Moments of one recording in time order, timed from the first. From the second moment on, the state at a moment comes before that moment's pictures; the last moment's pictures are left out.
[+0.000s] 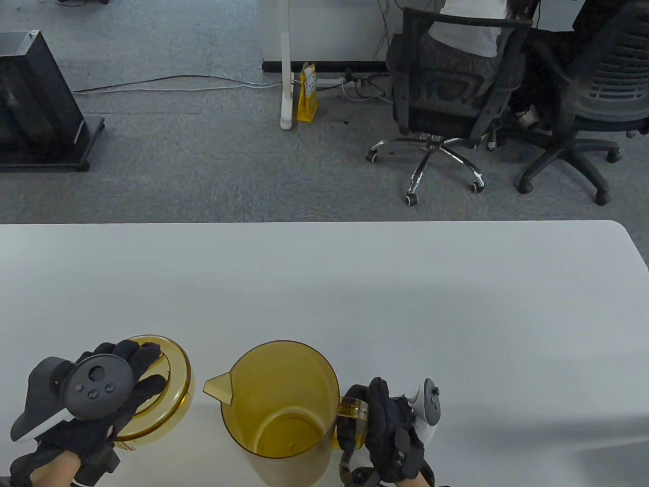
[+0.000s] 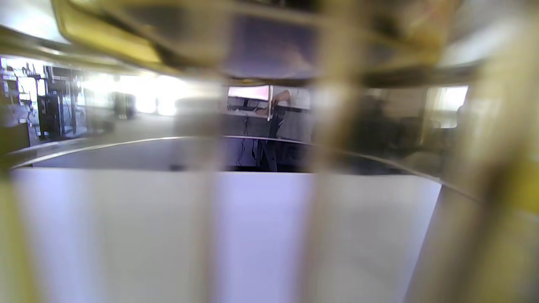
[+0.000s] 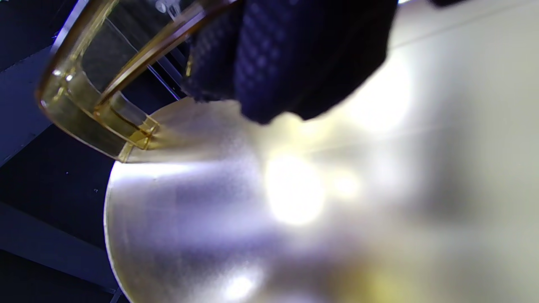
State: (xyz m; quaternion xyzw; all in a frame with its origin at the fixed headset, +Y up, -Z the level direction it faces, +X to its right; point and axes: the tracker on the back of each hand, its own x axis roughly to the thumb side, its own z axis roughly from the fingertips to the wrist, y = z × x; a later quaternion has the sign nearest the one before) left_hand -0.305 -0.561 -0.229 -0.02 -0.14 0.08 0.99; right_hand 0.081 -0.744 -0.256 0.28 0.07 0.48 0.82
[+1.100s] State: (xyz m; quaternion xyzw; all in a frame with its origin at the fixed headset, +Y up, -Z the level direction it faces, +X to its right) left_hand -0.289 -0.698 -0.255 -0.08 -0.19 0.06 0.98; right_hand 0.081 -0.753 -0.253 0.26 0.08 0.46 0.85
